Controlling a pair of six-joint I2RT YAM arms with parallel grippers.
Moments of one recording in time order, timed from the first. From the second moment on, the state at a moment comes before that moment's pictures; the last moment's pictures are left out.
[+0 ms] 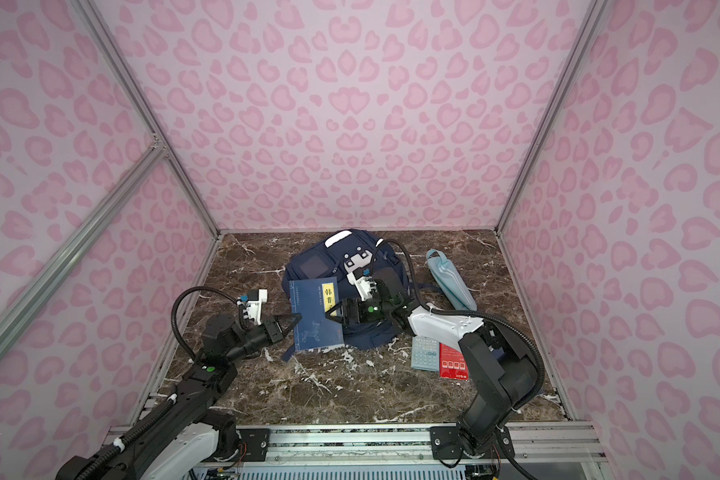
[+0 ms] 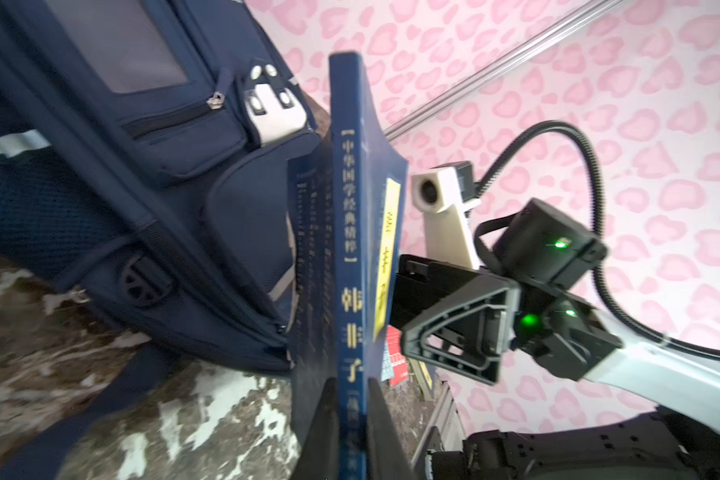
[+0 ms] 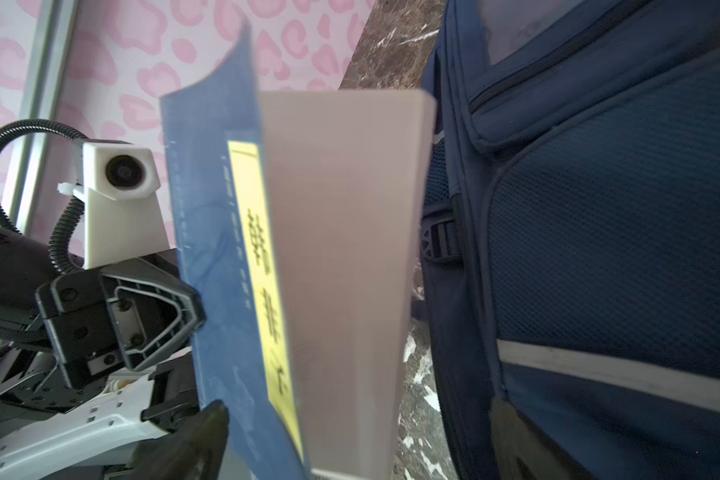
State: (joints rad) left arm -0.28 0.87 0.33 0.33 0.65 -0.90; right arm 0.60 1.64 0.91 0.15 -0.74 0.61
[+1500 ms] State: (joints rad) left arm -0.43 1.02 0.51 0.40 0.62 -0.92; right arm 0.41 1.69 0.66 1.24 -1.06 1.24
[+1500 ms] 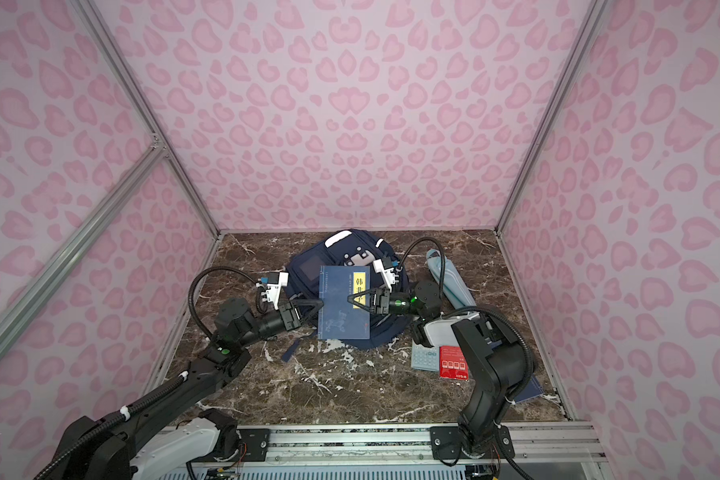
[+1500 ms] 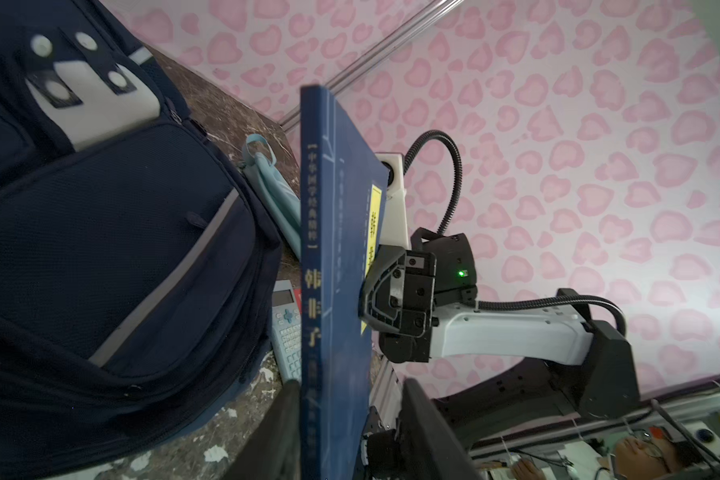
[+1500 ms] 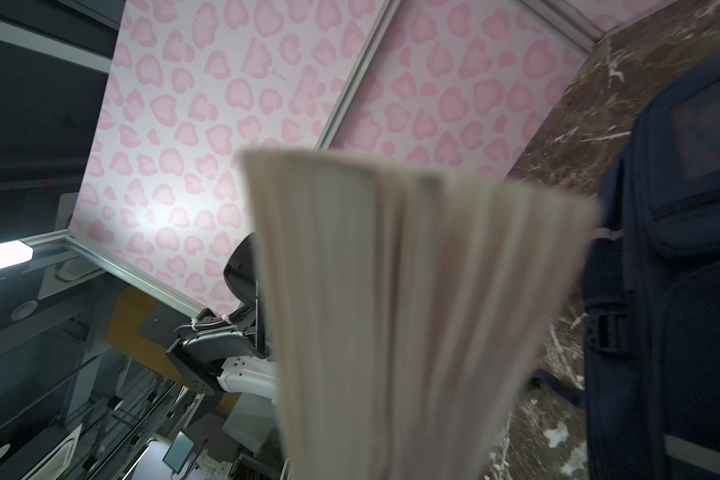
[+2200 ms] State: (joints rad) left arm -0.82 1.65 1.16 -0.30 -0.04 -0.26; right arm 0.04 0.96 0.67 -0.22 -0.55 0.61
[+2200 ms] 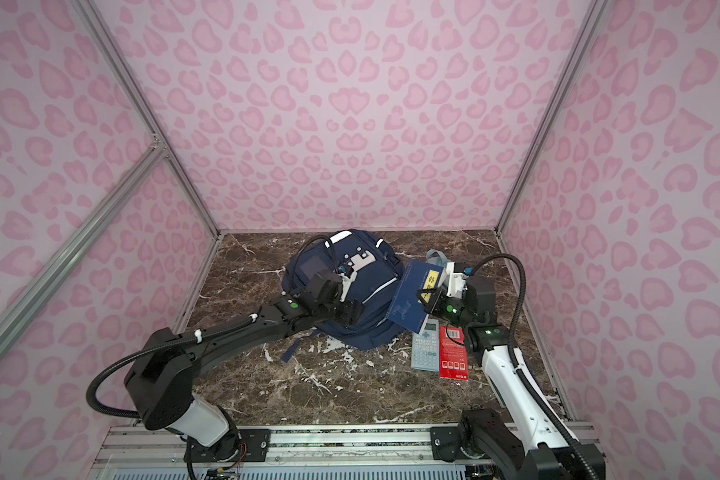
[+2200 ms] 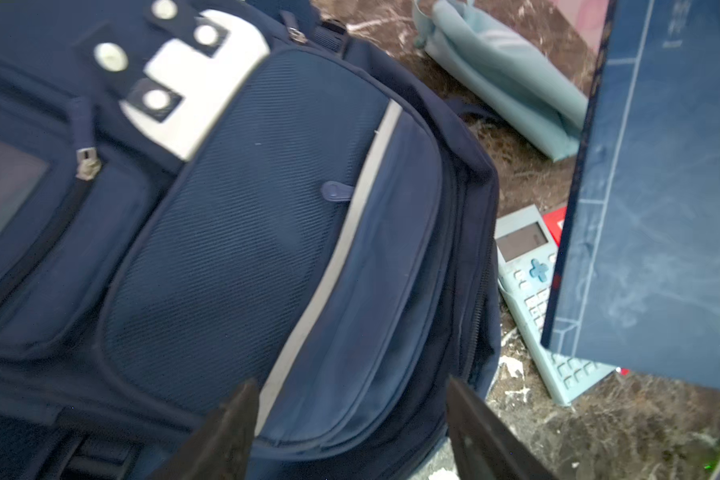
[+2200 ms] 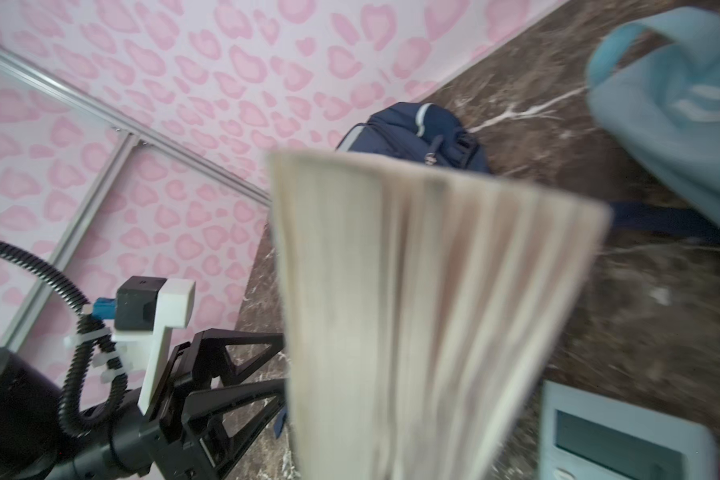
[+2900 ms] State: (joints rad) left arm -0.85 1.79 1.37 -0.42 -0.19 -0.16; right arm 0.06 0.73 0.43 -0.19 -0.54 0.72
